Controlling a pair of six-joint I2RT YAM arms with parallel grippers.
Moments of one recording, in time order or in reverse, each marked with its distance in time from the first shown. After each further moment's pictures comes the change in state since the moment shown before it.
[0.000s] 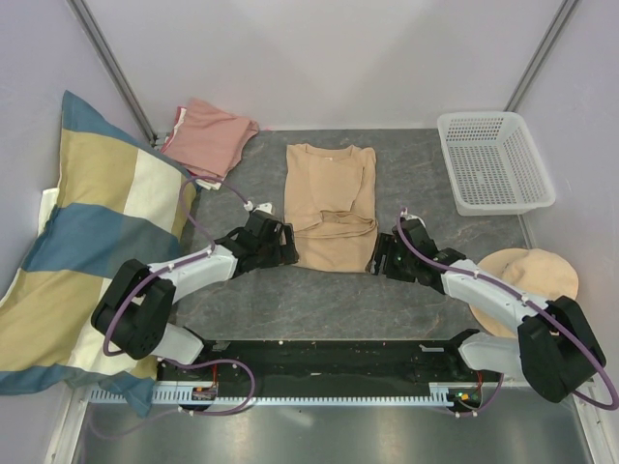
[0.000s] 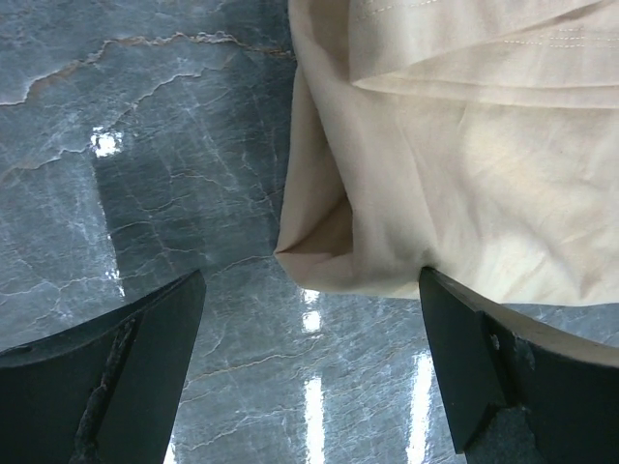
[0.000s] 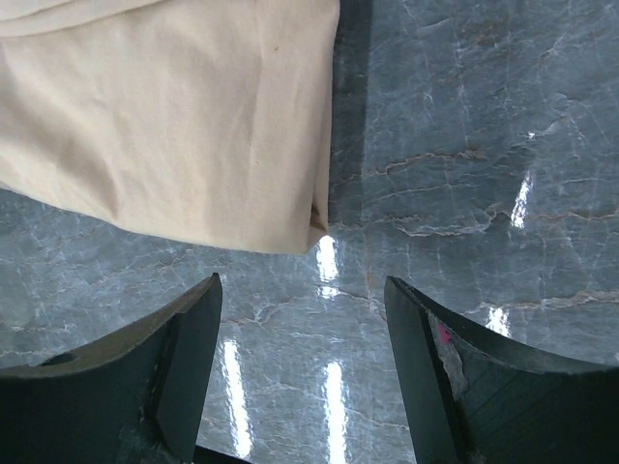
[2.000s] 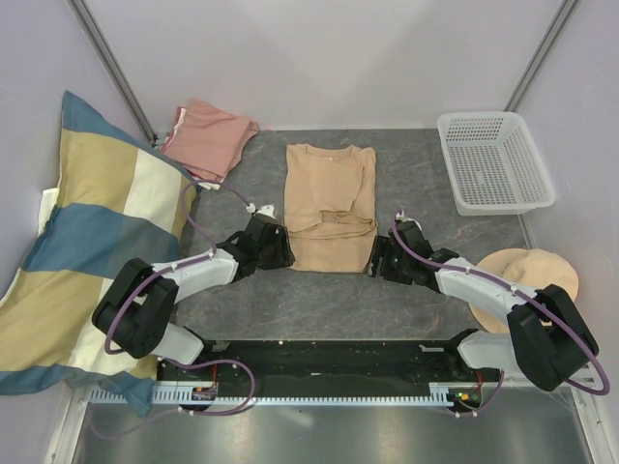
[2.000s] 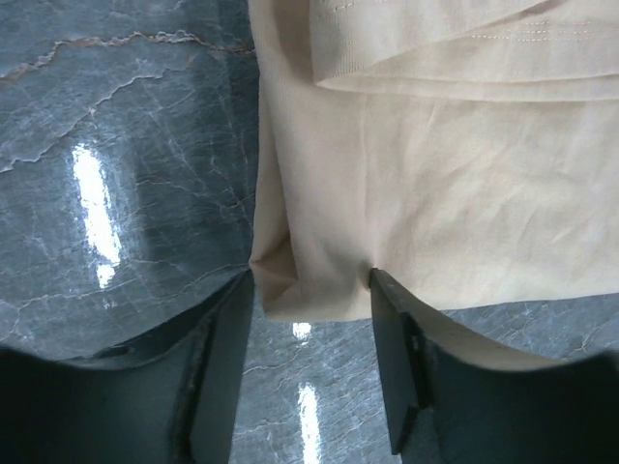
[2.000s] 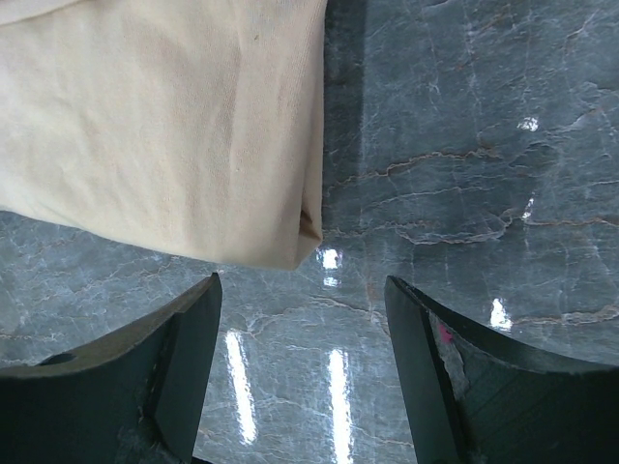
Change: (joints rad) left arm -0.013 0.001 -0.043 0.091 0.028 0.000; right arm 0.010 0.068 -0.017 0.059 -0.008 0.021
